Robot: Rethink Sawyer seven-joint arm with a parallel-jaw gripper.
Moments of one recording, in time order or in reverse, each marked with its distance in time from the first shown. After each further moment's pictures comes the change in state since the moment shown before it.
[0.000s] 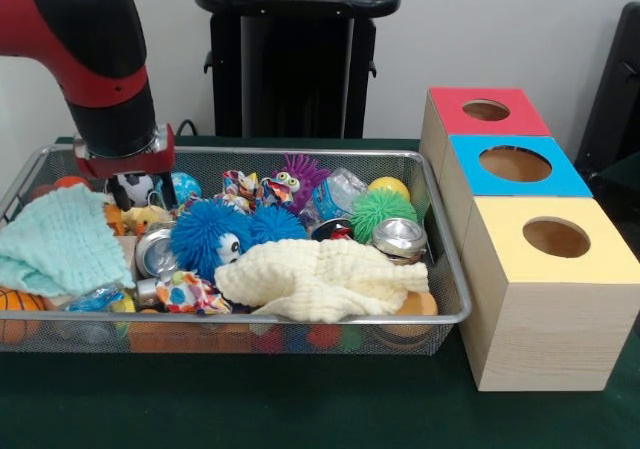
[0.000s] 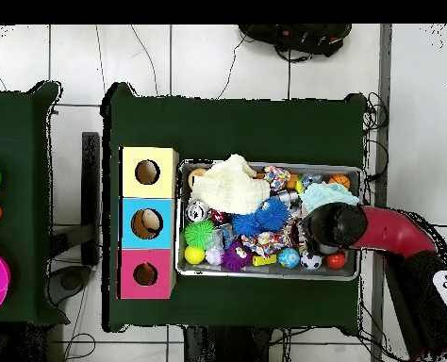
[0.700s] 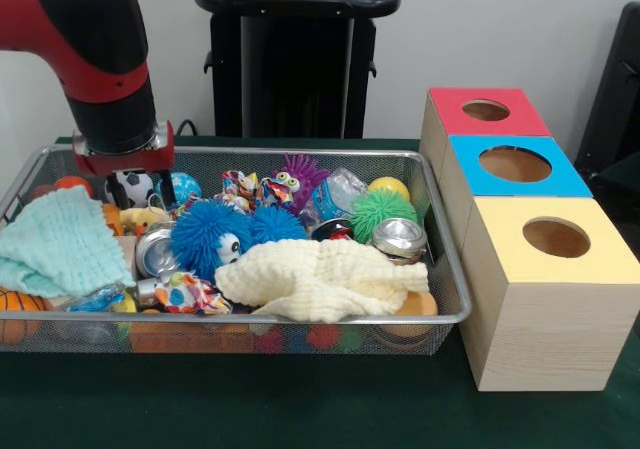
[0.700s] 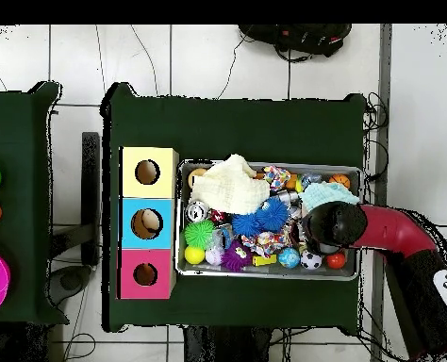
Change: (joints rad) arm 0.005 -0.014 0.001 0.003 -0.003 0.000 0.000
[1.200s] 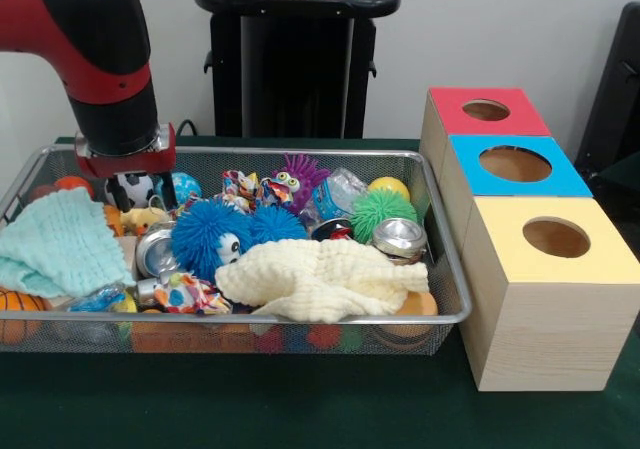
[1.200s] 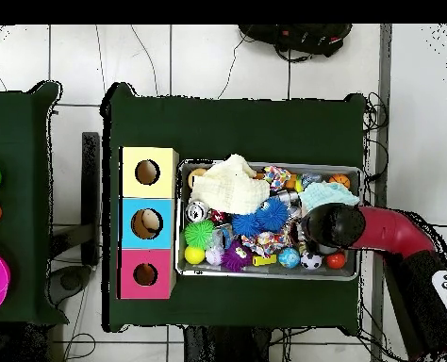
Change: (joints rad) arm -0.001 0.006 0.000 0.008 -0.011 -0.031 0.000
